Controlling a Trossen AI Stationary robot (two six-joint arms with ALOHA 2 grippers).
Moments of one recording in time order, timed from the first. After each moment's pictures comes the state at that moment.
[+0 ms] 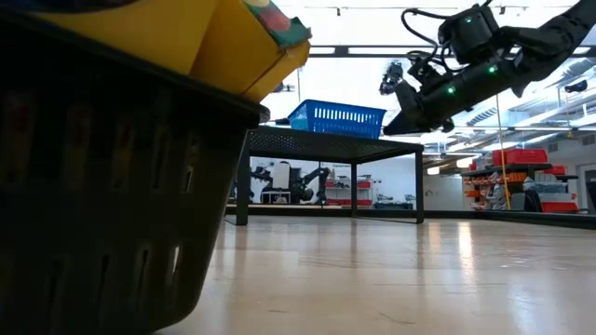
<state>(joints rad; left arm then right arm) -0.02 1.03 0.36 0.69 -0.33 -0.02 -0.34 1.17 0.43 0.42 0.39 0.10</state>
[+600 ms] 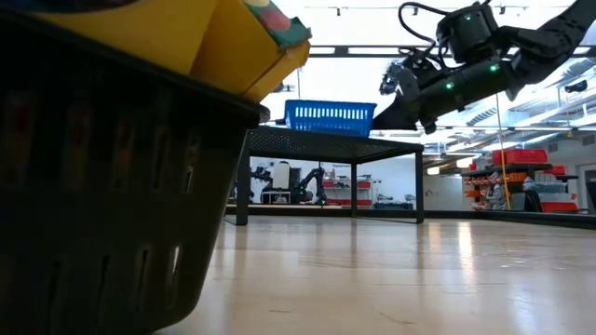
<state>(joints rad) 0.11 1.14 0.36 0.74 -0.15 -0.13 -0.29 1.23 0.43 0.52 0.19 0.08</state>
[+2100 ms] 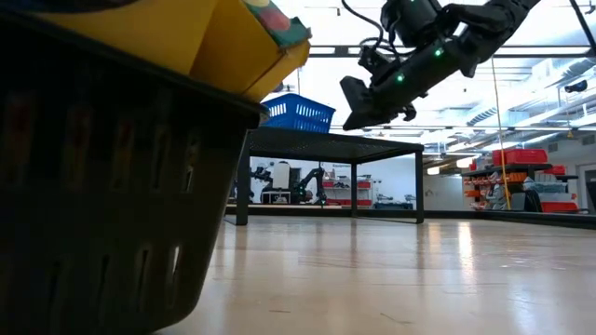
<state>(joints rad) 0.11 1.09 0.36 0.75 -0.14 -0.09 -0.13 1.49 0.76 0.29 0.61 0.15</state>
